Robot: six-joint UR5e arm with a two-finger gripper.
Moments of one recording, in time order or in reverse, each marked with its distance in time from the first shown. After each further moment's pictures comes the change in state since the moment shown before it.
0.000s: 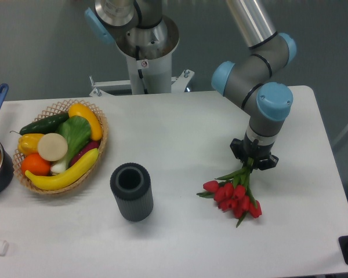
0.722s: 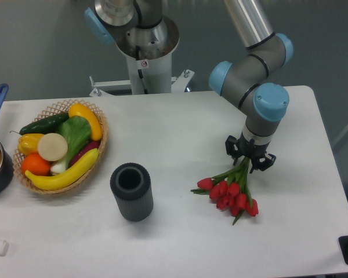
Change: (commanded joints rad) arm 0.000 0.012 -0.031 0.002 -0.005 0.000
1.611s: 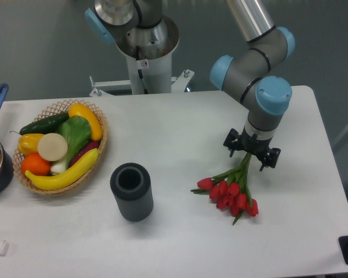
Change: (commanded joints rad) arm -0.001 0.005 -0.015 -0.002 -0.003 -0.011
